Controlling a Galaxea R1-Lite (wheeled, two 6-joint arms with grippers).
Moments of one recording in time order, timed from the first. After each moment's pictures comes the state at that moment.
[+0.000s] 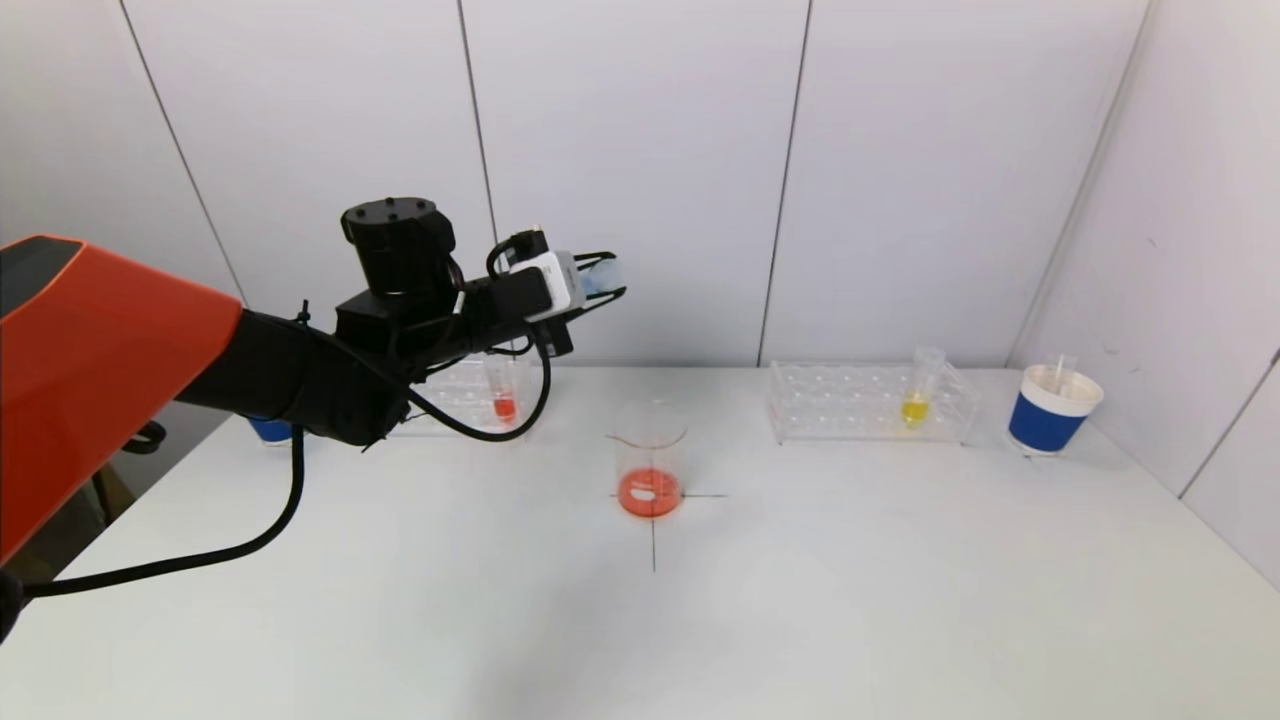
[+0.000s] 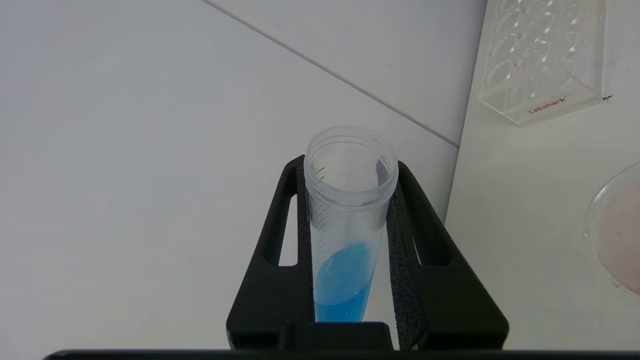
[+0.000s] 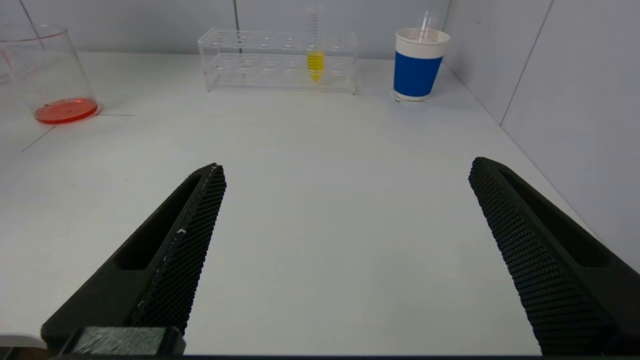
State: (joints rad) left arm -0.35 2.07 -1.28 -0.91 -0.65 1.00; right arm 0.01 0.00 0.00 -0.01 -0.03 -0.02
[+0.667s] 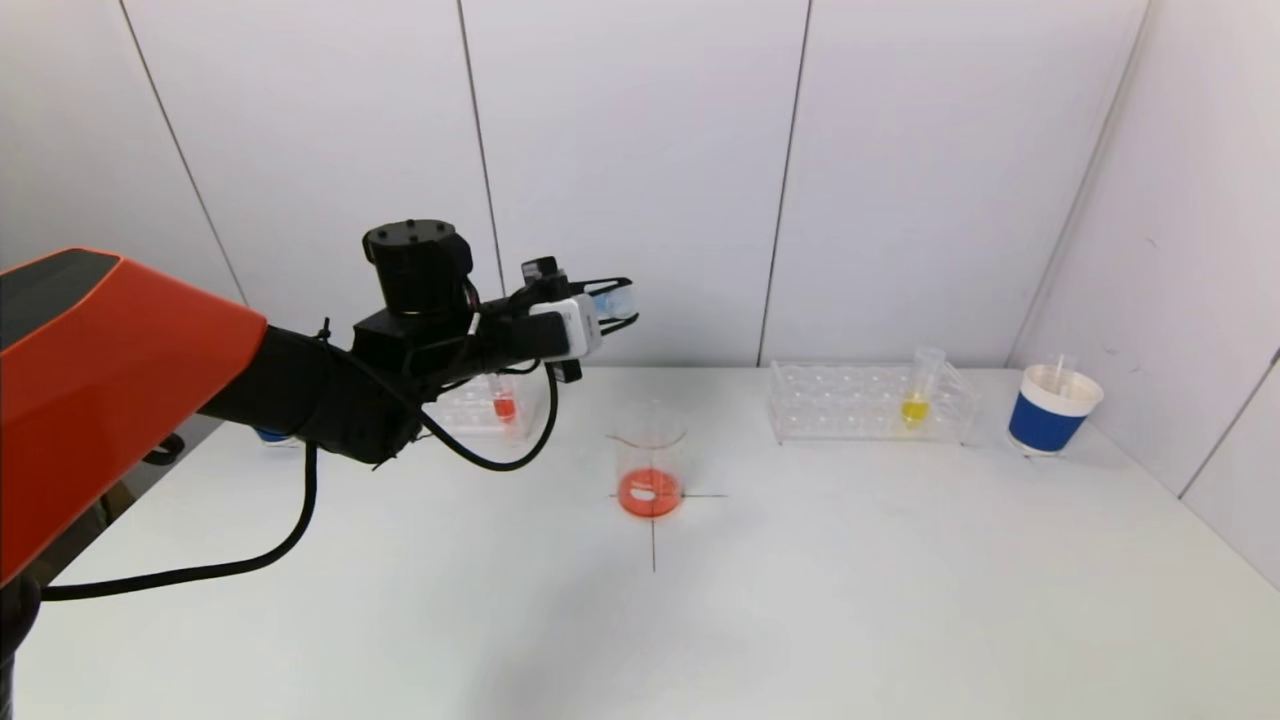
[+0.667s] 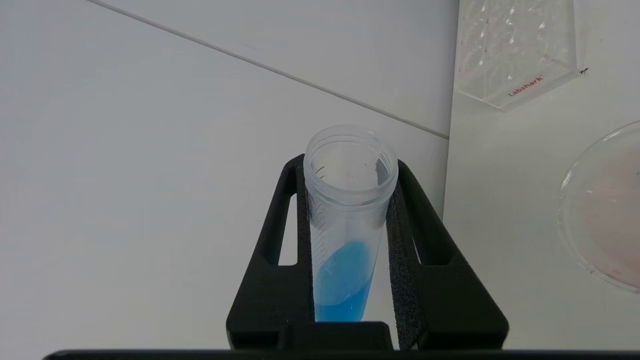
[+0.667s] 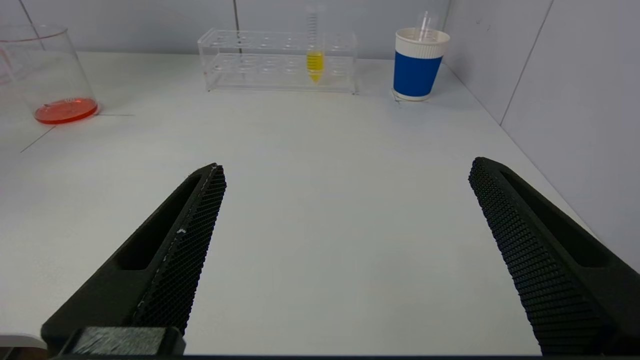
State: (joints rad) left arm -0.37 2.09 -1.24 -0.92 -0.66 1.15; right arm 0.01 0.00 0.00 -0.01 -0.03 -0.02
